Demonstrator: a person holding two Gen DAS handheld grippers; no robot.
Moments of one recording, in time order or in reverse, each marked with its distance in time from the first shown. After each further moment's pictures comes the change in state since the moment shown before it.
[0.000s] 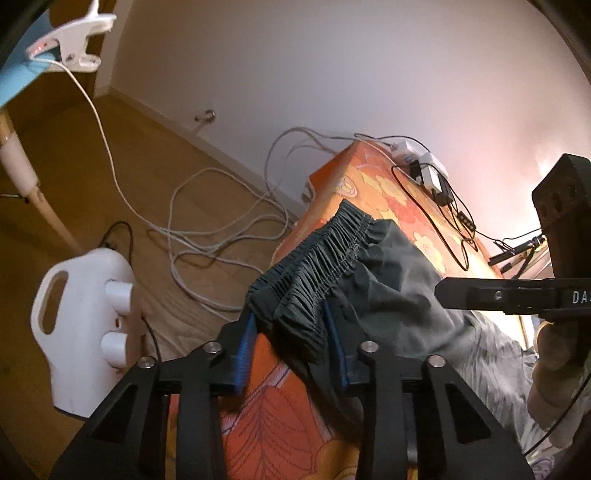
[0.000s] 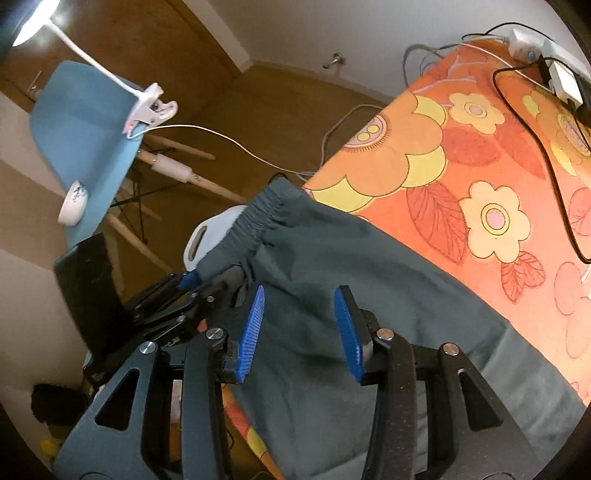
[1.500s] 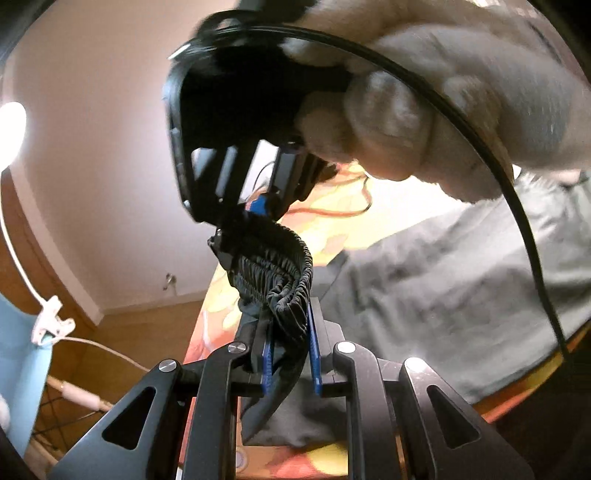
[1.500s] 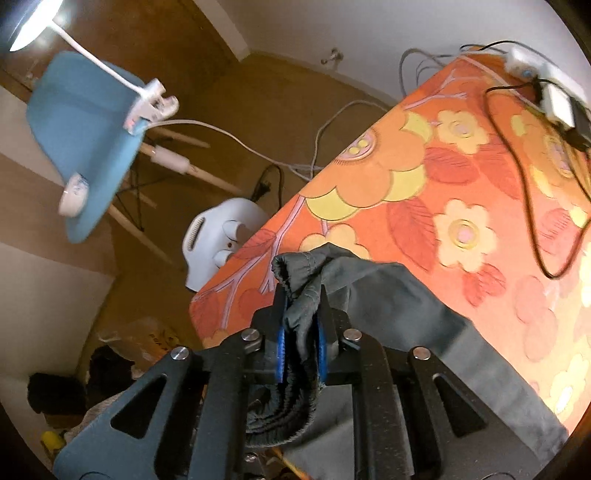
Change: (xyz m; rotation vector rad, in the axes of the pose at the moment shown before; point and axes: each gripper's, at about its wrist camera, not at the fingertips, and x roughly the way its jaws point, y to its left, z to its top) left arm -0.059 -0.197 -0.093 0.869 -0.252 0.146; right arm -0.044 0.003 0.015 -0.028 0.060 -0.034
